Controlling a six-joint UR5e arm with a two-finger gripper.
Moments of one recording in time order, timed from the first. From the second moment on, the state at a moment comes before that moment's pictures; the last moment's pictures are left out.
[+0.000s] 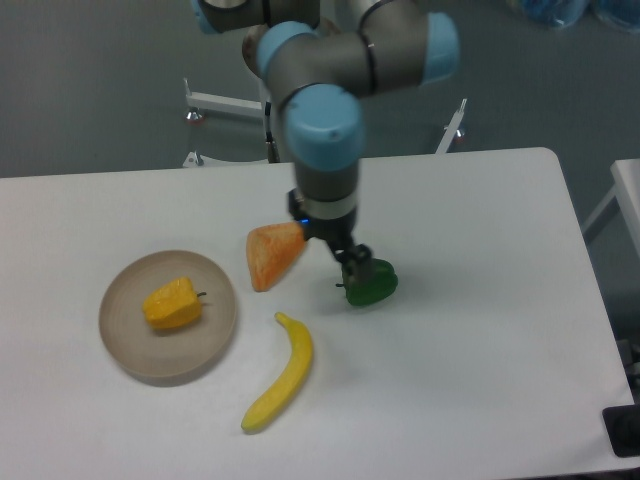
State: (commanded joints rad) arm 2.25 -1.93 -1.35 -1.43 1.60 1.40
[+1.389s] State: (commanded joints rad) arm 2.40 -1.97 -1.34 -1.44 1.55 1.69
